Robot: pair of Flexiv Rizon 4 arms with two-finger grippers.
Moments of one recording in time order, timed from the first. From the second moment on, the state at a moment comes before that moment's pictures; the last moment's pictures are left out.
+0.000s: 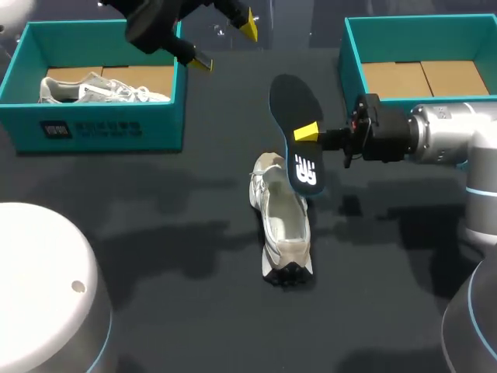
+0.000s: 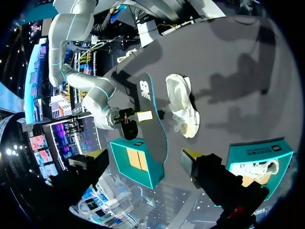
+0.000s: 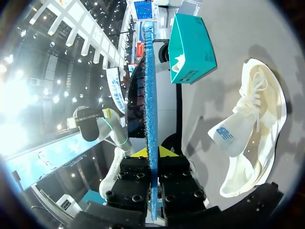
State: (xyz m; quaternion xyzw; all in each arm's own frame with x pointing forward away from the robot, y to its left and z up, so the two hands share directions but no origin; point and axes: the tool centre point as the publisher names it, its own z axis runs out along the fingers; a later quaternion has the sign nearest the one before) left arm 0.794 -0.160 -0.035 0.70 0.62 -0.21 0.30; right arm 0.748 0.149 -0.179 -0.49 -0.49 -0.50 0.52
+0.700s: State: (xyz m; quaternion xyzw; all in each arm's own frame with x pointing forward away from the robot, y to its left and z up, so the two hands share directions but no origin) left arm 0.802 -0.258 -0.034 0.70 0.67 -0.16 0.19; right arm 0.748 0.150 -0.179 -0.49 -0.50 -0.50 0.52
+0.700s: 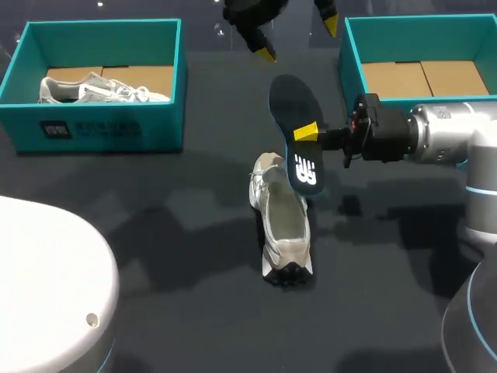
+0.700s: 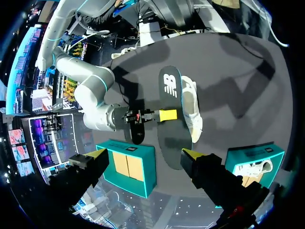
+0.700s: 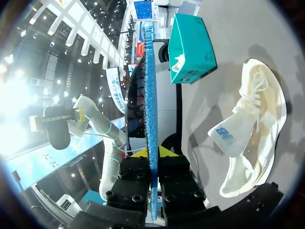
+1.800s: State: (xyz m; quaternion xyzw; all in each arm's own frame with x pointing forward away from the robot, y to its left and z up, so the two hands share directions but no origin) left arm 0.818 -0.271 -0.055 0.71 0.70 0.02 -0.02; right arm 0.748 0.149 -0.179 -0.49 -0.50 -0.50 0.52
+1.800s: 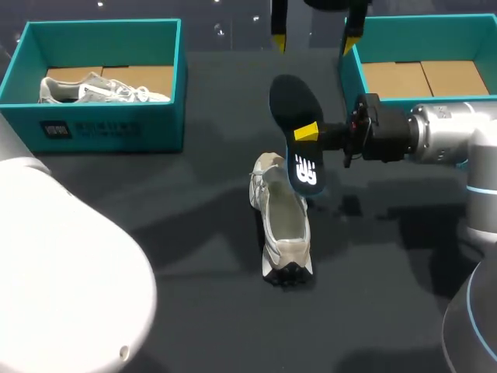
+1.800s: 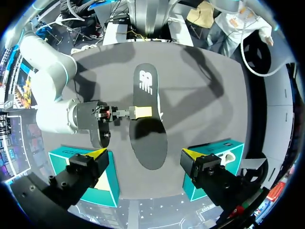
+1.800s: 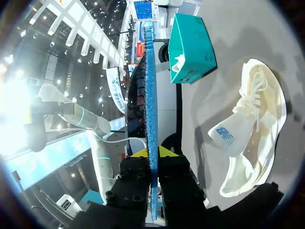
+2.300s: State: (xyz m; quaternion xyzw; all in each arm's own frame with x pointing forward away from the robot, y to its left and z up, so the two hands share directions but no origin) left arm 0.819 -0.283 -0.061 0.71 0.71 0.00 0.00; right arm 0.748 0.149 -0.178 -0.49 -0.50 -0.50 0.52
